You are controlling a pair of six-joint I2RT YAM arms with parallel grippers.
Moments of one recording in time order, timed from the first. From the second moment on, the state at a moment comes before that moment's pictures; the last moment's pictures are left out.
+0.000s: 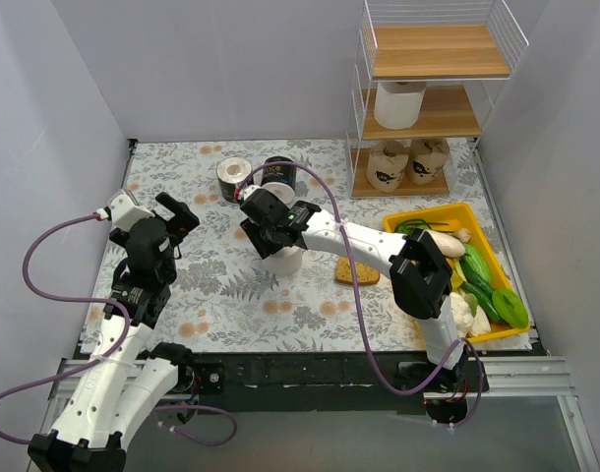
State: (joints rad) left arm -0.26 0.69 0.77 -0.31 -0.57 -0.60; right arm 1.02 2.04 1.76 -0.65 0.18 0.26
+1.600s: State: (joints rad) left arm -0.26 0.70 0.77 -0.31 -0.56 -0.60; right arm 0.24 1.48 1.54 -0.35 0.22 -0.61
